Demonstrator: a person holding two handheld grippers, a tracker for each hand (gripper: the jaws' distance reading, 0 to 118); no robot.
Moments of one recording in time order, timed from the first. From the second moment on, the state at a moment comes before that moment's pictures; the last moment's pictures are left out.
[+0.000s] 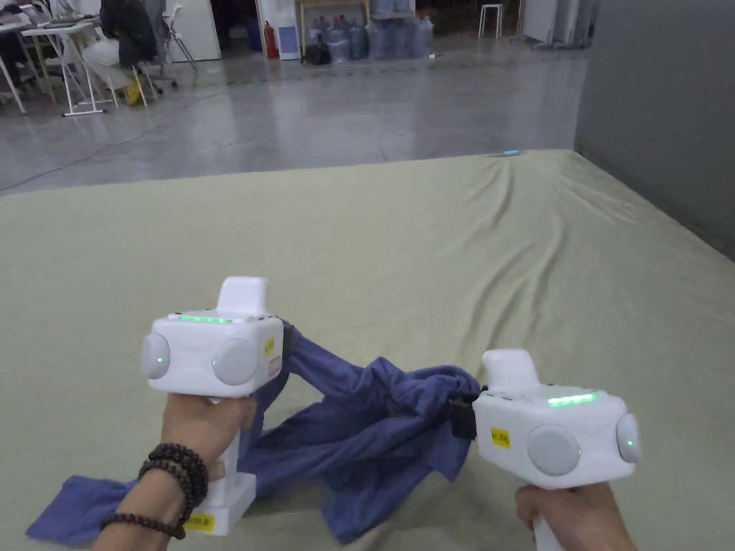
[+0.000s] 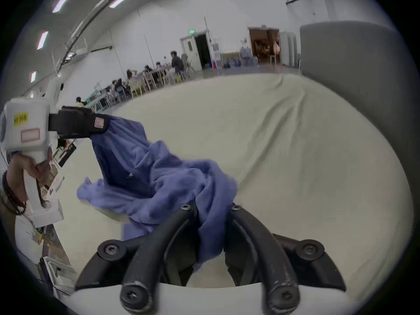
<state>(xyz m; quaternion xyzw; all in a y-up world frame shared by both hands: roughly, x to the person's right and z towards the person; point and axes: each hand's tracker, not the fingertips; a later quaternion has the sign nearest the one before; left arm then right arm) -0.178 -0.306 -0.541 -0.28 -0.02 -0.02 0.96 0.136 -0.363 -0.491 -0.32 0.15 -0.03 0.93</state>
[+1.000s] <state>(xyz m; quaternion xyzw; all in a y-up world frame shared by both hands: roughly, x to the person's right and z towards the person) -0.218 -0.059 -0.596 -0.14 0.01 0.01 0.99 0.142 -0.068 -0.642 -0.17 0.14 0.02 0.98</state>
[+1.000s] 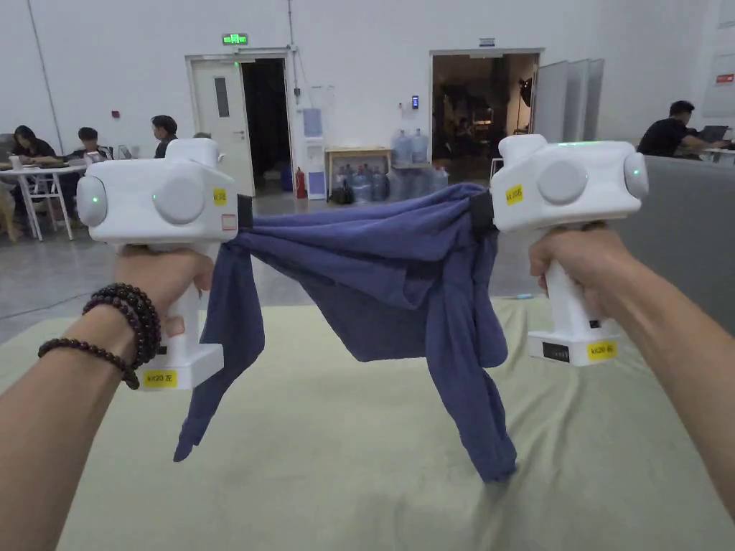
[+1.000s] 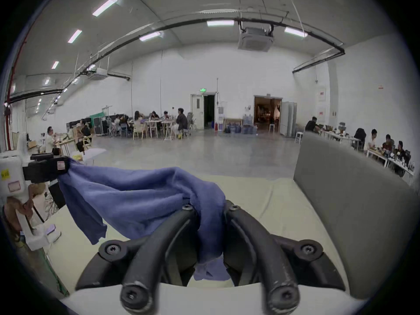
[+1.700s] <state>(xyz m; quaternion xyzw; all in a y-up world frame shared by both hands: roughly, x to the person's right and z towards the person) -0.213 -0.359 -0.467 -0.36 0.01 -0.02 0.93 0.146 -0.382 -0.475 -0.31 0.15 0.04 0.94</state>
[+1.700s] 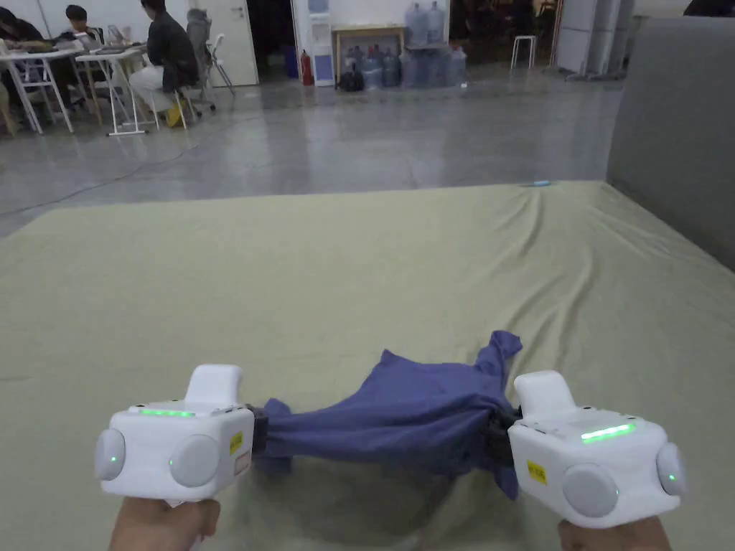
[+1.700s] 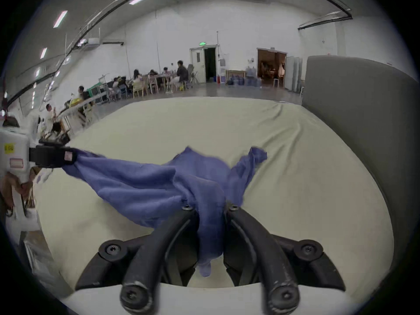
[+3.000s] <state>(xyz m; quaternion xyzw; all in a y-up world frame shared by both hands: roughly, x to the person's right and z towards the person) -0.222 -0.470 -0.425 -0.46 0.01 0.00 0.89 0.153 -0.348 -0.392 -0.30 0.15 0.00 0.94</state>
